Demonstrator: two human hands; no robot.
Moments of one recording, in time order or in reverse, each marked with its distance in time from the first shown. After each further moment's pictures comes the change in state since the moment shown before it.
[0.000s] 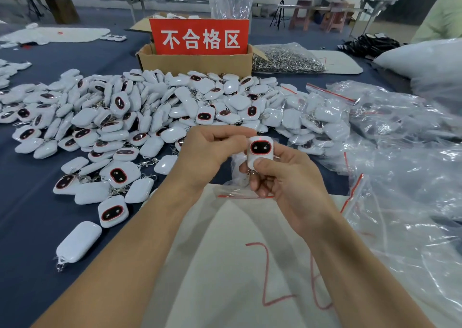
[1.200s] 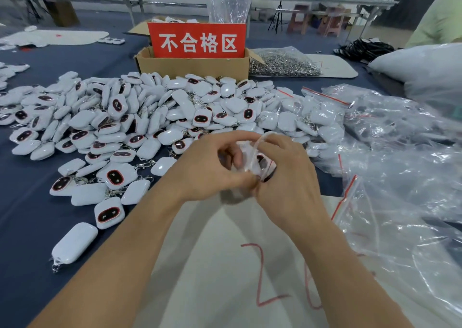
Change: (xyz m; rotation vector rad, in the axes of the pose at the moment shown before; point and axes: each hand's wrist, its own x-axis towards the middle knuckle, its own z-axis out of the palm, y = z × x) left_hand 0.000 -0.008 -0.007 0.412 -0.252 0.113; right_hand -0.006 0.002 -0.003 -1.182 0.255 -0.469
